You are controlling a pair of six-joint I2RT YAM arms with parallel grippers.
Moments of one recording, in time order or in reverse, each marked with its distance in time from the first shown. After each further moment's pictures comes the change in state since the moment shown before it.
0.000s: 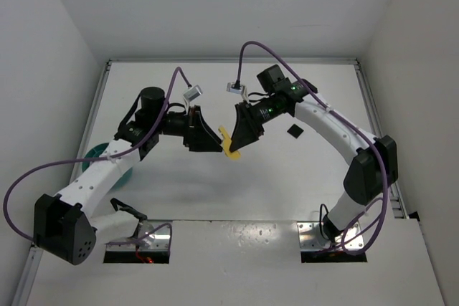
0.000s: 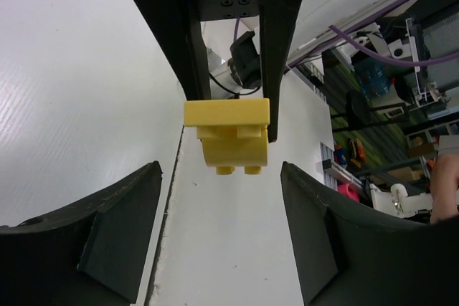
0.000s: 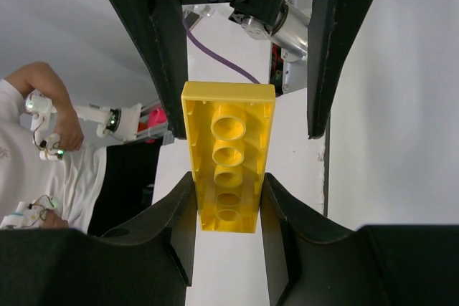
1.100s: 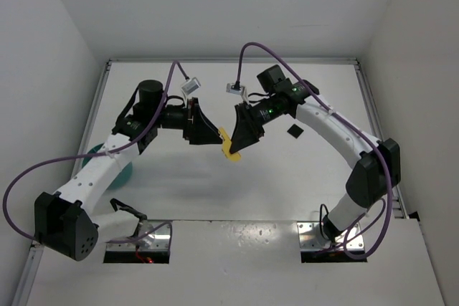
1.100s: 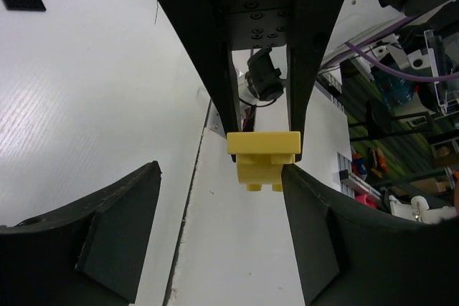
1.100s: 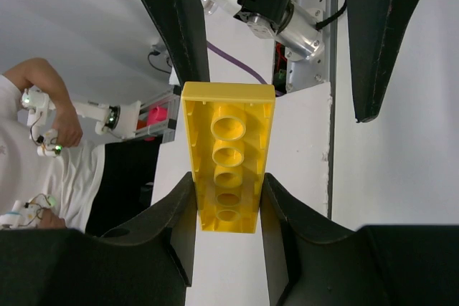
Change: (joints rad) left arm 0.021 0.031 0.082 -0.069 -0.040 0.055; right arm 0.014 -0.025 -0.002 0.002 0.011 0.016
